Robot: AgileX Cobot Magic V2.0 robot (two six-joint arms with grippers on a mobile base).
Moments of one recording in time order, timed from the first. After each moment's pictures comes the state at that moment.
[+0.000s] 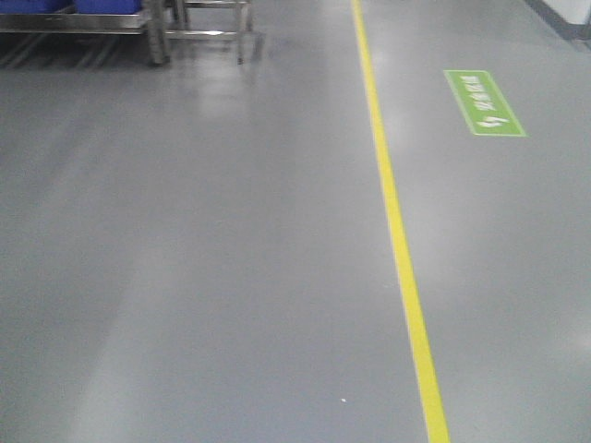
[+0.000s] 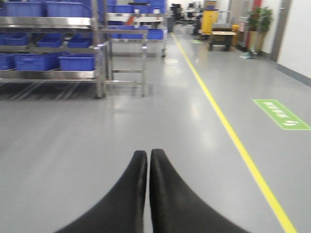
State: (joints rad) left arm -0.02 0.03 0.03 0.01 0.10 -0.04; right arm 0.06 -0.01 -0.37 -0.02 0.62 -0.02
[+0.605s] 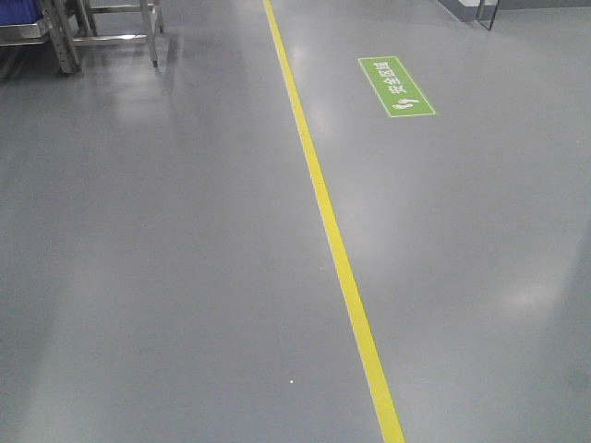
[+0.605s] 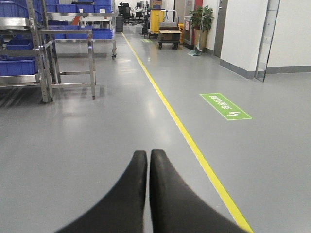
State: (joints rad) left arm -0.02 0.03 0.03 0.01 0.10 -0.04; right arm 0.06 -0.01 -0.37 -0.02 0.62 -0.02
